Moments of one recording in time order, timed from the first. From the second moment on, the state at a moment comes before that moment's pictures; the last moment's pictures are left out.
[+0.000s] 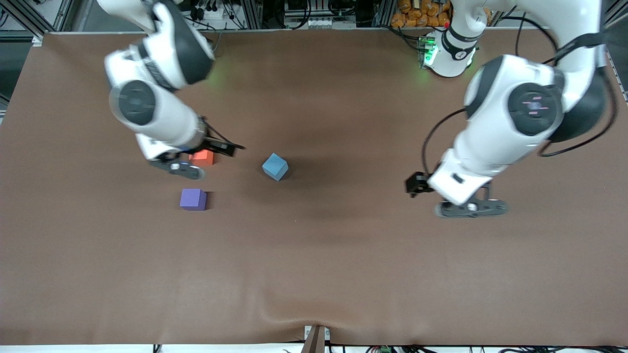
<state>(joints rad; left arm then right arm) -0.27 0.40 -0.09 -1.30 0.00 1.76 -0.38 0.33 0.22 0.17 -1.79 0.07 1.85 0.88</state>
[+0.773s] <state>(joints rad) -0.13 0.26 -0.10 -1.32 0.00 1.61 -0.32 0.52 0.46 0.16 -1.87 -0.07 2.19 1.25</state>
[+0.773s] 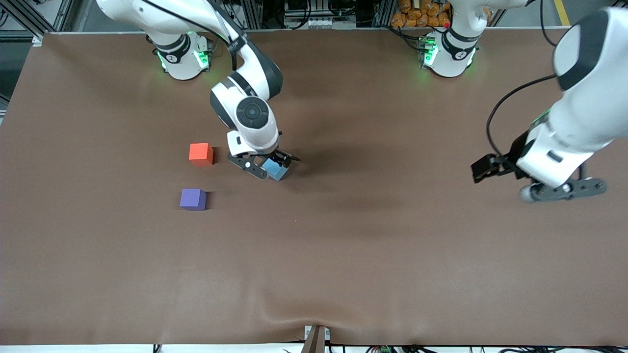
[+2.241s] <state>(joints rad) -0.06 0.15 -0.10 -1.39 0.00 1.57 -0.30 0.20 0.28 0.13 -1.78 -0.07 1.73 0.26</state>
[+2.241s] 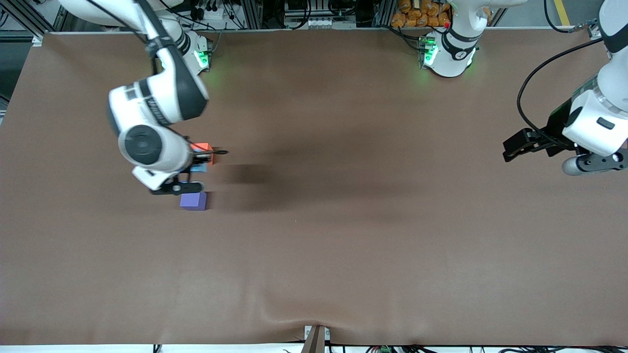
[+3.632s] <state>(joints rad) 0.07 0.08 -0.10 -1.40 0.00 1.50 -0.15 0.12 0.23 0.14 -2.17 -0.07 2.26 0.25</state>
